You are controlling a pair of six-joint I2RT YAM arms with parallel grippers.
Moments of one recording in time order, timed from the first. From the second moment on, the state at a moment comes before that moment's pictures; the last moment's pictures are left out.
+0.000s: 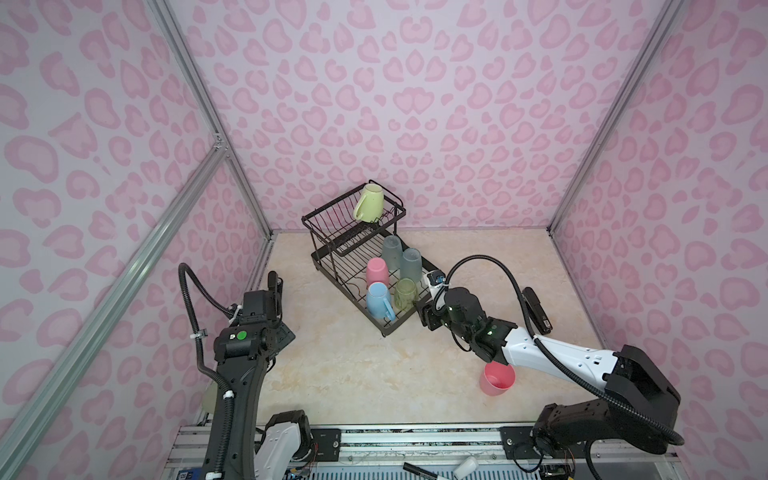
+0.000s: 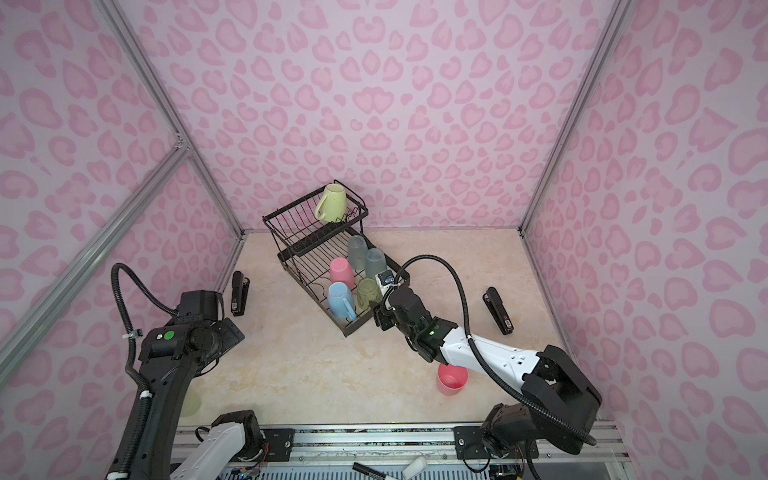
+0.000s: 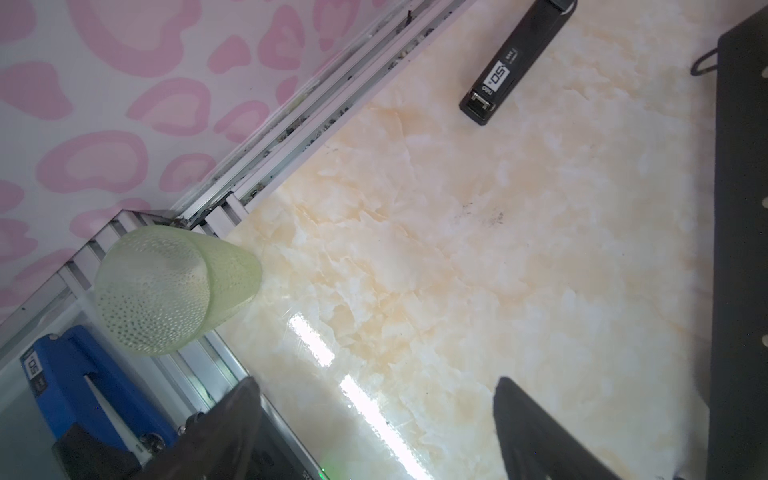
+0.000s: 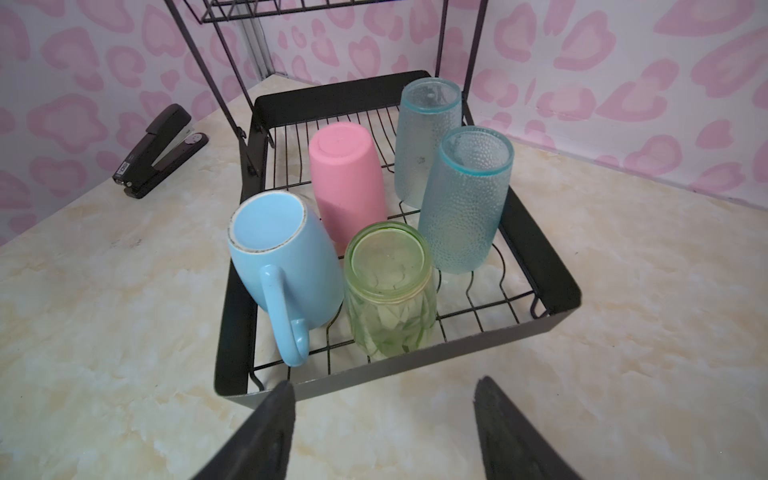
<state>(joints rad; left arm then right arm) 0.17 0.90 0.96 -1.22 -0.33 -0.64 0.83 1.40 0.81 0.12 0.21 0.16</state>
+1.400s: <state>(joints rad) 0.54 1.04 0.80 -1.06 -0.51 -0.84 0.90 1.35 0.71 0.24 0.12 0.00</state>
